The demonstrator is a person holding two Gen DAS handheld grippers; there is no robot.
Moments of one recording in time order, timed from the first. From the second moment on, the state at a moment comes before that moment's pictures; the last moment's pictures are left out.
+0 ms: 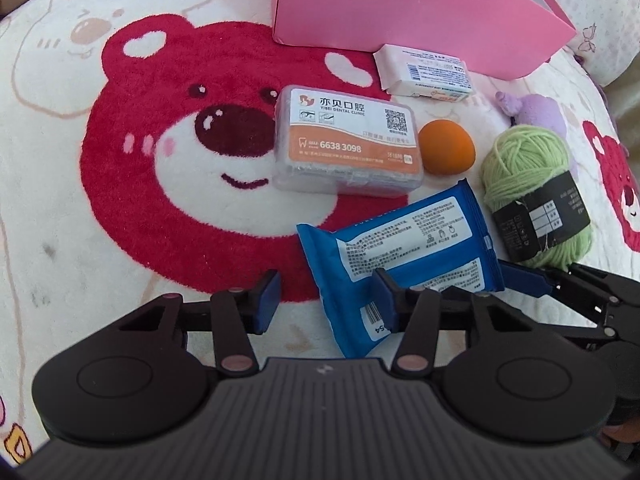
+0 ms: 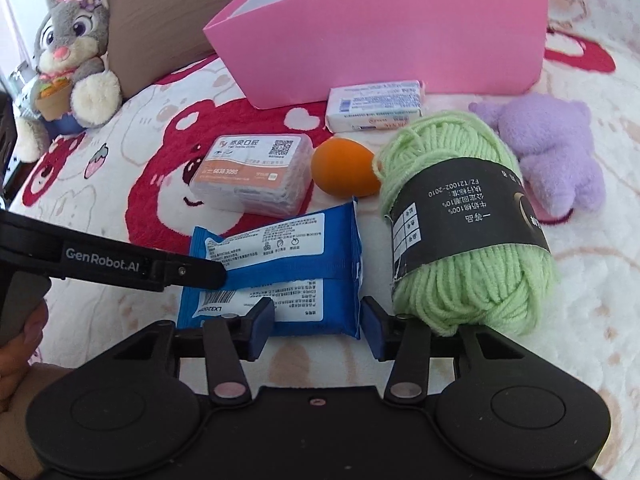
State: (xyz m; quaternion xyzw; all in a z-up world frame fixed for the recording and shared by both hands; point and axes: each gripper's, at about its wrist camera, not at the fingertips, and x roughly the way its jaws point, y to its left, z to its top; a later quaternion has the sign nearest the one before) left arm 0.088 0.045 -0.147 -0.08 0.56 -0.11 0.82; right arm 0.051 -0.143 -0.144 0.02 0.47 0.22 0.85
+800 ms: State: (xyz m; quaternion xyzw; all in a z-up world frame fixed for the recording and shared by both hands) left arm 0.070 0.043 -0.100 -0.09 0.54 -0.16 0.83; right arm 0.022 -0.121 -0.110 -0.03 0.46 0.24 0.85
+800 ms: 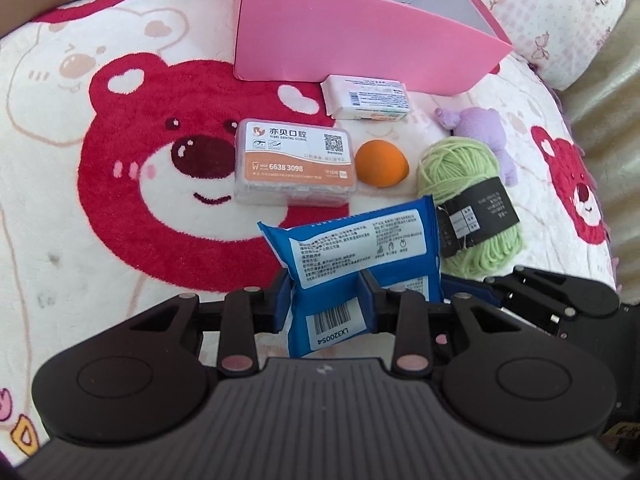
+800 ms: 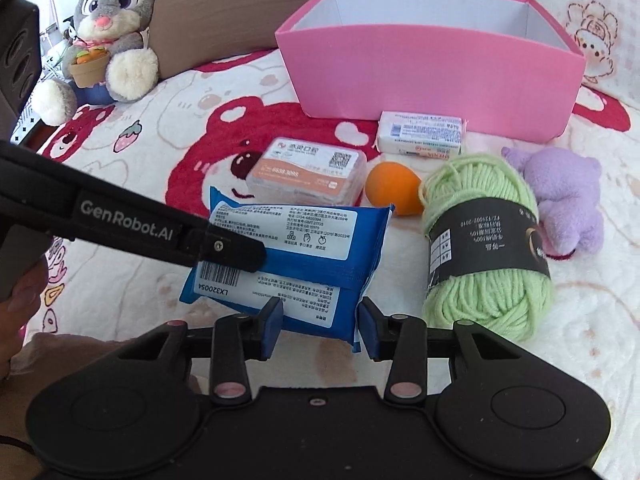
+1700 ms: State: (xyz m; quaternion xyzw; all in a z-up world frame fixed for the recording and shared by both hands) left arm 0.045 0.058 -0.007 -0.10 0.49 -0.21 0.84; right arm 0.000 -0.125 -0.026 -0.02 0.43 0.24 0.87
